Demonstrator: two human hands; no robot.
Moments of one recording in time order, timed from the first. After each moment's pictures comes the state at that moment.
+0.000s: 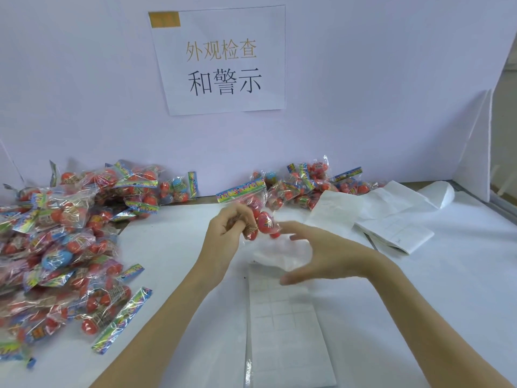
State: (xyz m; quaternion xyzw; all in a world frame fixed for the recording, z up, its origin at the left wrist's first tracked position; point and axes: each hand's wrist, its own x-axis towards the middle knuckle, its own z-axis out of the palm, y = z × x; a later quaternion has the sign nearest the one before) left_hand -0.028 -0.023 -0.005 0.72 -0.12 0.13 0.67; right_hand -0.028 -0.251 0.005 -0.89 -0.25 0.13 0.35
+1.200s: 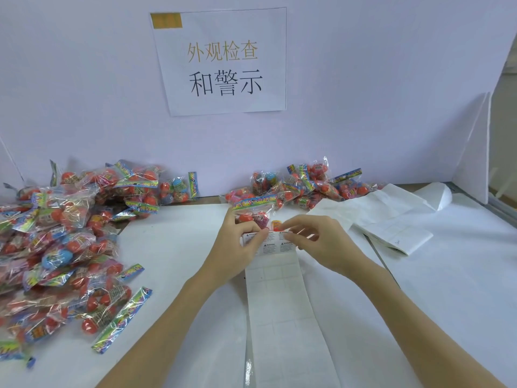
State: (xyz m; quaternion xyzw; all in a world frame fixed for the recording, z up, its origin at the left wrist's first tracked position) left_hand -0.020 -0.022 -0.021 0.87 -0.14 0.14 0.46; right_hand -0.015 -0.245 -0.009 -0.87 -0.20 -0.07 0.45
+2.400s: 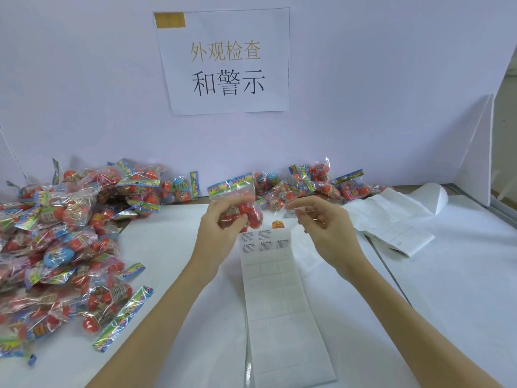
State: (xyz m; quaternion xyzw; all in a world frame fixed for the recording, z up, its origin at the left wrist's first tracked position) left_hand -0.024 -0.014 0.003 0.73 -0.10 0.18 0.65; right_hand -0.027 -0.231 0.007 -0.76 -0.16 -0.17 0.61
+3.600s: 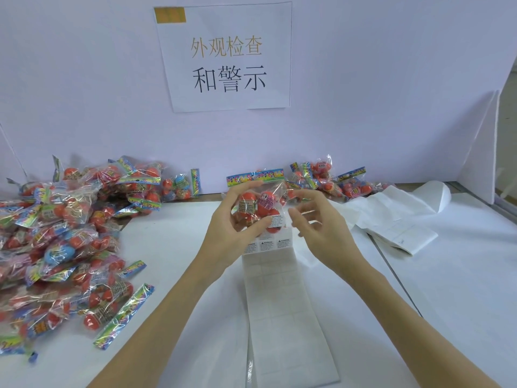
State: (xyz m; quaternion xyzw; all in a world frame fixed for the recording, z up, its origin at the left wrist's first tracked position) left_hand -0.035 -0.023 0.011 0.70 -0.19 0.12 0.67; right_hand -0.034 -0.222 0.009 -0.80 -0.15 -0.15 0.57
